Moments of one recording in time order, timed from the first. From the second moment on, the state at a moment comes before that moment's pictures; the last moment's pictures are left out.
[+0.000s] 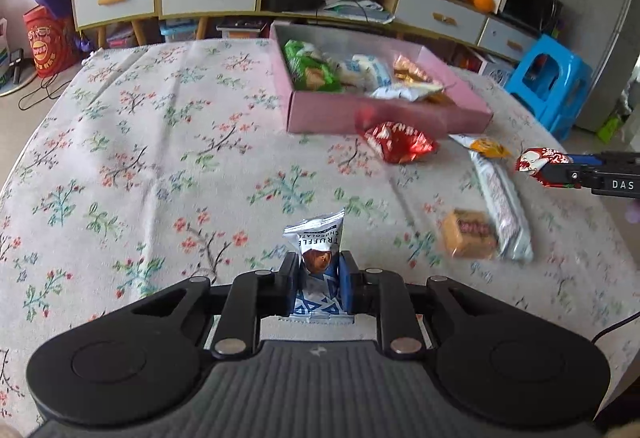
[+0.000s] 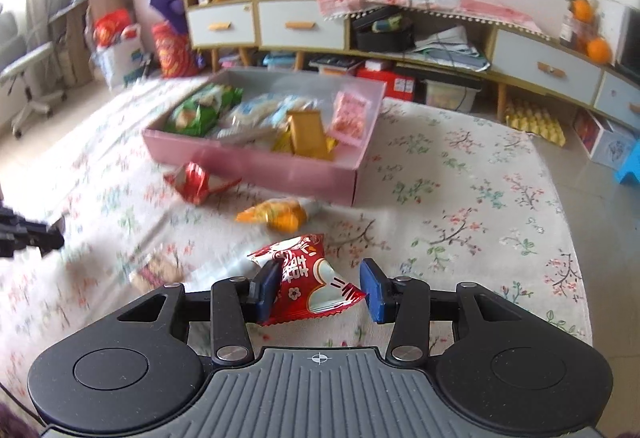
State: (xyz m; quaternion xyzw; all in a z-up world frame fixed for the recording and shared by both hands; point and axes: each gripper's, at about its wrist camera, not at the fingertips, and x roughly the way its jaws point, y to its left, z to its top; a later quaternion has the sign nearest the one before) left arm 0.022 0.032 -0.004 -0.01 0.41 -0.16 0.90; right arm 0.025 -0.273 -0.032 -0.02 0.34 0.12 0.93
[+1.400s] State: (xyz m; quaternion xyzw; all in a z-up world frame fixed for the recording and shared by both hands) left arm 0.181 -0.064 0.026 -0.09 0.40 -0.17 0.90; right arm 0.145 -0.296 -0.042 0.38 0.31 0.06 0.87
